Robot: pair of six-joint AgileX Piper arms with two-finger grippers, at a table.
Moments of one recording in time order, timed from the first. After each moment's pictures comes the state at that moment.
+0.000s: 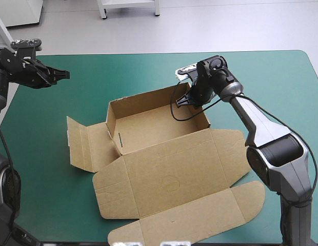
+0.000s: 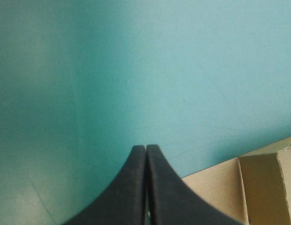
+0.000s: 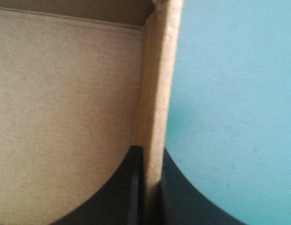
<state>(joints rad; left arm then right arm) 0.17 1.70 -1.80 -0.22 1.11 0.21 0.43 2.10 -2.04 -0.03 1.24 0.01</state>
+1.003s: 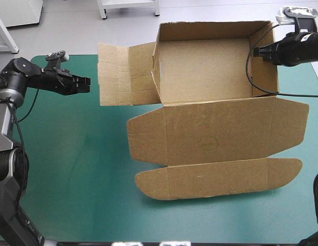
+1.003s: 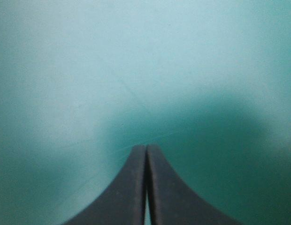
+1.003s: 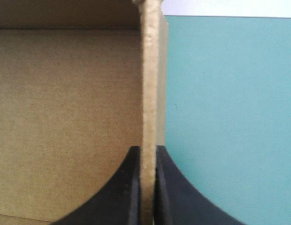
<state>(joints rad) 0.17 1.88 -1.73 -0.69 1.11 0.50 -0.10 1.65 -2.04 0.35 1.24 -0.16</state>
